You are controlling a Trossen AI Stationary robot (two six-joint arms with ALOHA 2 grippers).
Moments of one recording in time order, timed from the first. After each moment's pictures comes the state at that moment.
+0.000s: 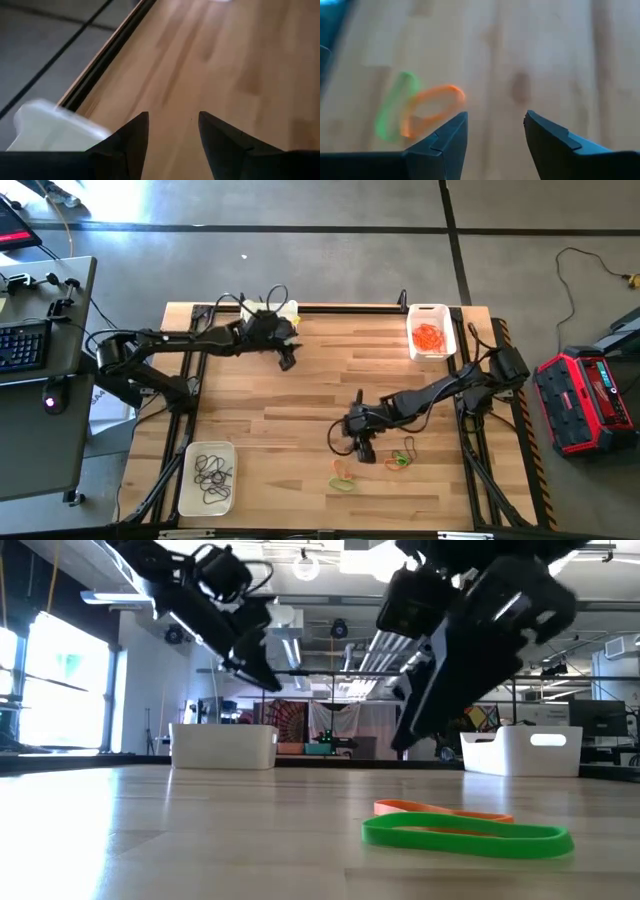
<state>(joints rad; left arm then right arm) 0.42 1.42 0.81 -0.03 -0.08 0.11 0.25 1.72 0.90 -0.07 -0.11 0.23</state>
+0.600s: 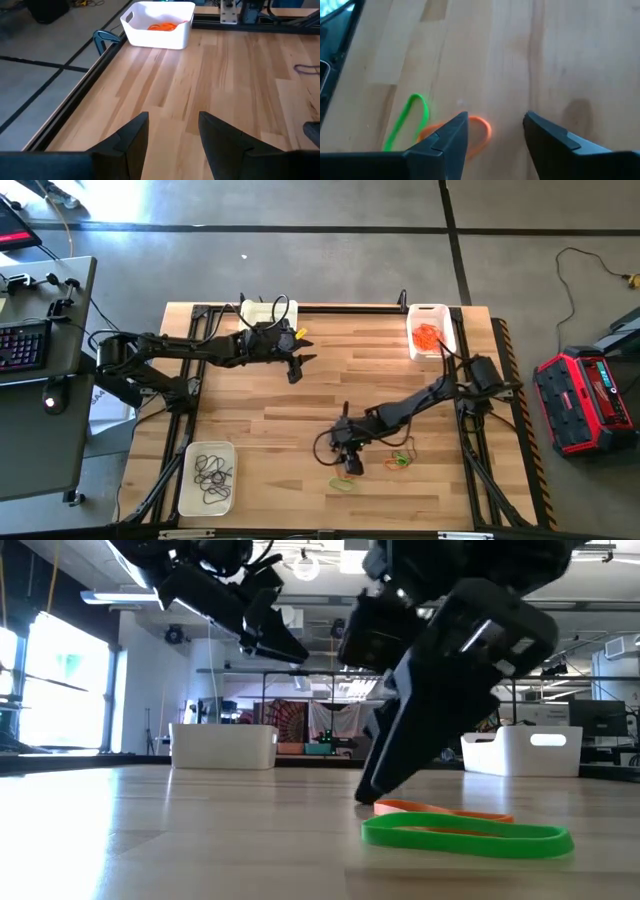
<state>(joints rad) 0.26 1.42 0.81 0.16 -0.06 0.09 0.29 1.95 1.01 0.07 -0.20 0.31</state>
